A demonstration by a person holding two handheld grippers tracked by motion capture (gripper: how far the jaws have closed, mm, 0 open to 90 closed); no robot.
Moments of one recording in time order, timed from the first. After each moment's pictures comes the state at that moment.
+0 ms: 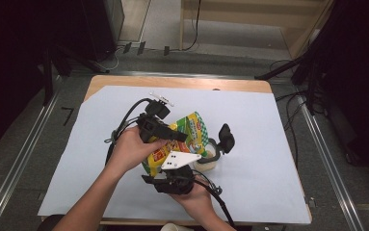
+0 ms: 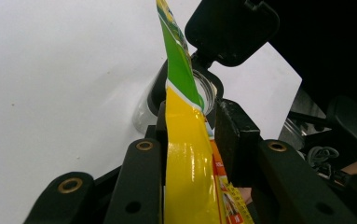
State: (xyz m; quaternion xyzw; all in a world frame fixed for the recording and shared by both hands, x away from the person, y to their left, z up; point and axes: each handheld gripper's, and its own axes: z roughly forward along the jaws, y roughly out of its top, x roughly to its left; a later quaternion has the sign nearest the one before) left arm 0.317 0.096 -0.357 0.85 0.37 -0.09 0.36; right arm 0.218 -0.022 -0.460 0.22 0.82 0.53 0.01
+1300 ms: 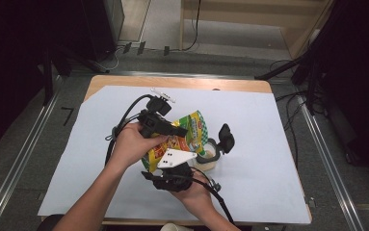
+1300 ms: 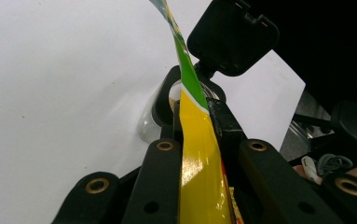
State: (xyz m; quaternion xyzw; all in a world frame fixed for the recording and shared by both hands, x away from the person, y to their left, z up) left arm 0.321 0.095 -0.352 0.85 0.36 -0.07 0.37; right arm 0.221 -0.017 -0.453 0.21 0.83 0.51 0.05
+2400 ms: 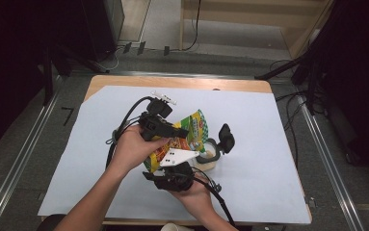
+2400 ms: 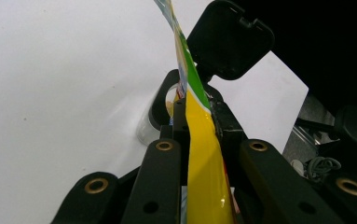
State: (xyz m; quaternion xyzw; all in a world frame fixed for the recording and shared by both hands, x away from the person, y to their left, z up) left arm 0.313 0.090 -0.347 0.85 0.36 -0.05 0.37; right arm 0.224 -0.020 -0.457 0.23 0.83 0.52 0.02
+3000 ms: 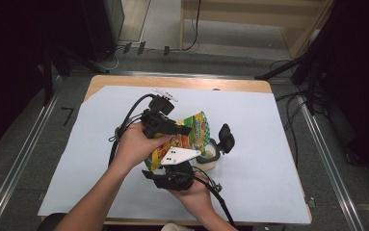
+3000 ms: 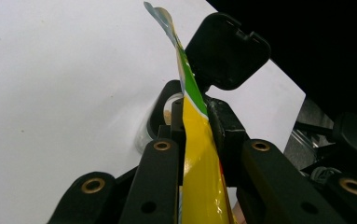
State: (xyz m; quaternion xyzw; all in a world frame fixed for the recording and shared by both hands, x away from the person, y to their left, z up) left arm 0.316 0.083 -0.344 0.85 0.36 -0.05 0.38; right arm 0.224 -0.021 -0.452 0.24 0.82 0.53 0.03
